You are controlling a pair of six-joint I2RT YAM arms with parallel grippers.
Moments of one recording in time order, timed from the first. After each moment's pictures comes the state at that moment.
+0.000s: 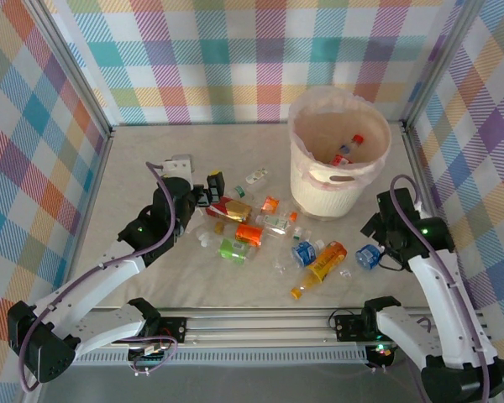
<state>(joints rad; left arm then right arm) -0.65 1.01 0.88 -0.18 -0.49 -0.34 0.18 0.87 1.01 -1.38 0.31 0.91</state>
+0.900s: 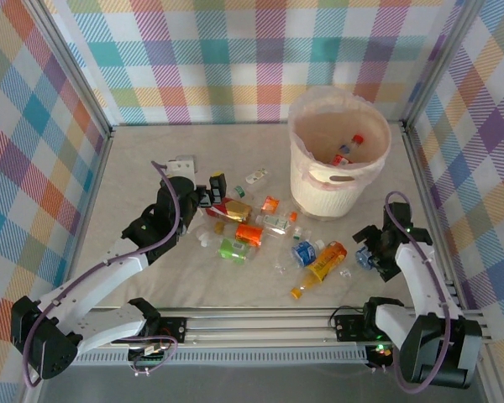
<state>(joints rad) -0.64 1.04 0.87 -0.18 -0.48 -0.34 -0.11 1.00 0.62 -0.92 -0.06 0.88</state>
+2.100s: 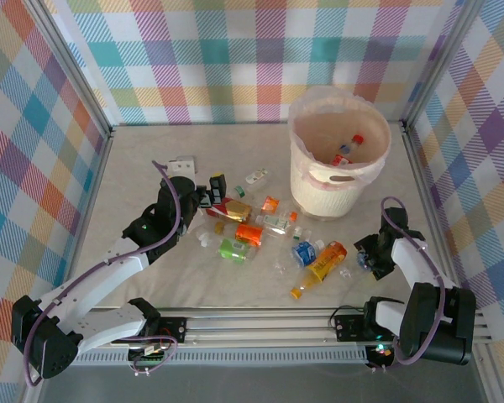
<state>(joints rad) -0.64 1.05 0.87 -0.19 -0.48 -0.34 -0.14 1.14 0.51 -0.73 -0.08 0.91</state>
